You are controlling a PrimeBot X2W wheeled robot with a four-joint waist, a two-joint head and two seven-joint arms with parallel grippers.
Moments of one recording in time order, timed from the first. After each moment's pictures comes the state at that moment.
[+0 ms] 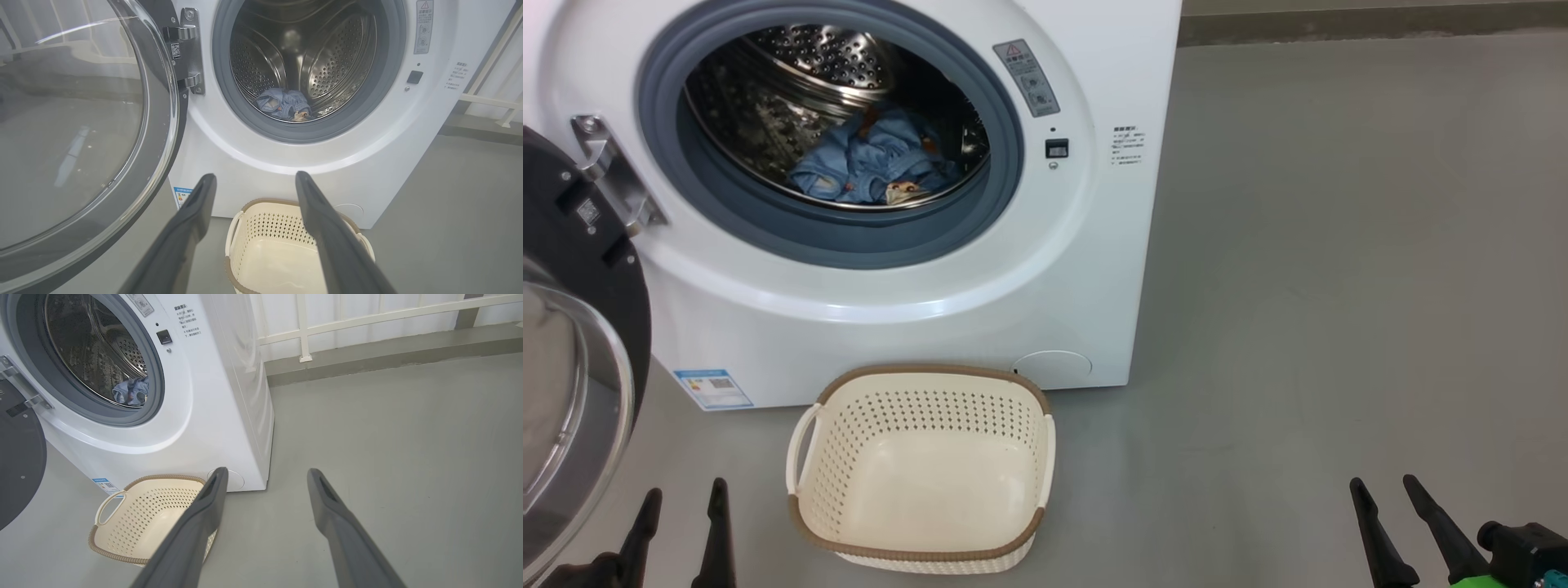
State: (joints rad) left arm 0.04 0.17 0.05 0.22 -0.35 -0.13 -0.26; right arm 0.06 -0.23 0.04 0.27 0.44 0.13 -0.26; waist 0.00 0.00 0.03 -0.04
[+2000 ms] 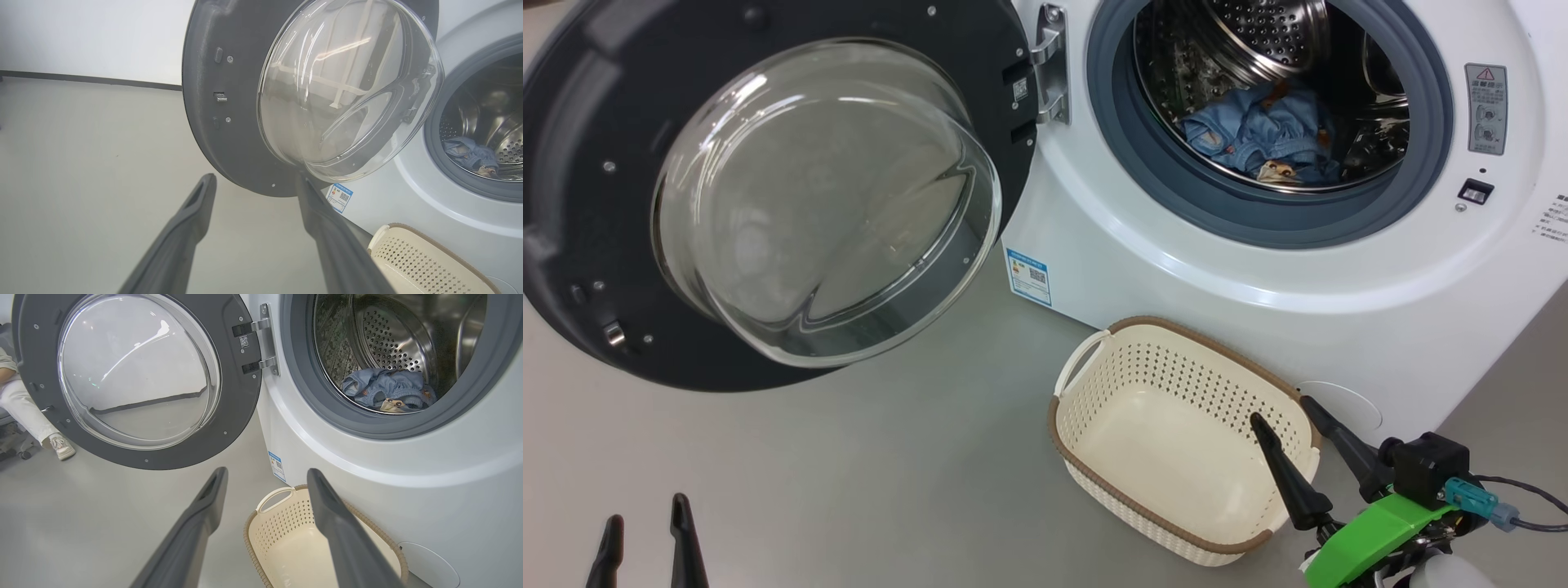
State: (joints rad) left arm 0.10 0.07 0.18 0.14 -0.35 -0.13 -0.26; right arm -0.17 -0.29 0.31 0.33 0.47 0.13 -0.26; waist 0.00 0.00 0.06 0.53
